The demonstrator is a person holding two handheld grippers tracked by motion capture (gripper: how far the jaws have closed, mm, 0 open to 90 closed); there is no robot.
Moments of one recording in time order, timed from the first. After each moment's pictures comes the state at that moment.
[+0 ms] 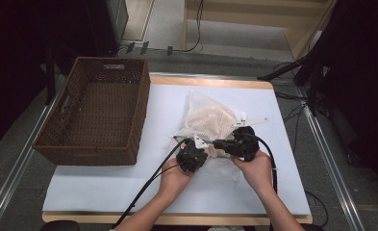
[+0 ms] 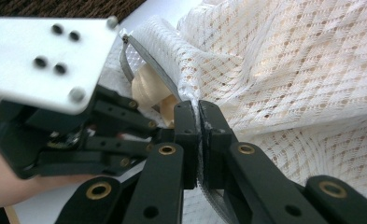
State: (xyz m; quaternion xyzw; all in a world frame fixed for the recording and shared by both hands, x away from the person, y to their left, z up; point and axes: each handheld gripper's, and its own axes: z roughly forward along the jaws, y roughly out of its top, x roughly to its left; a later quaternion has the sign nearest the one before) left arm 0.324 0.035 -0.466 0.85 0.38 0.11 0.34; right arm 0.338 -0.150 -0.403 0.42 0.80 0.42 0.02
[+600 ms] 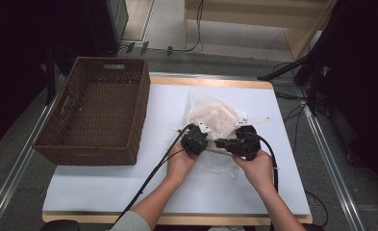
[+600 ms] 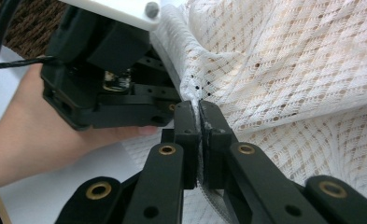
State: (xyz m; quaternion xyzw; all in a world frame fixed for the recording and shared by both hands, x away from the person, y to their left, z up) left arm 0.368 0.024 -0.464 0.85 0.39 0.15 0.33; right arm 0.343 -0.156 -0.407 0.43 0.80 0.42 0.02
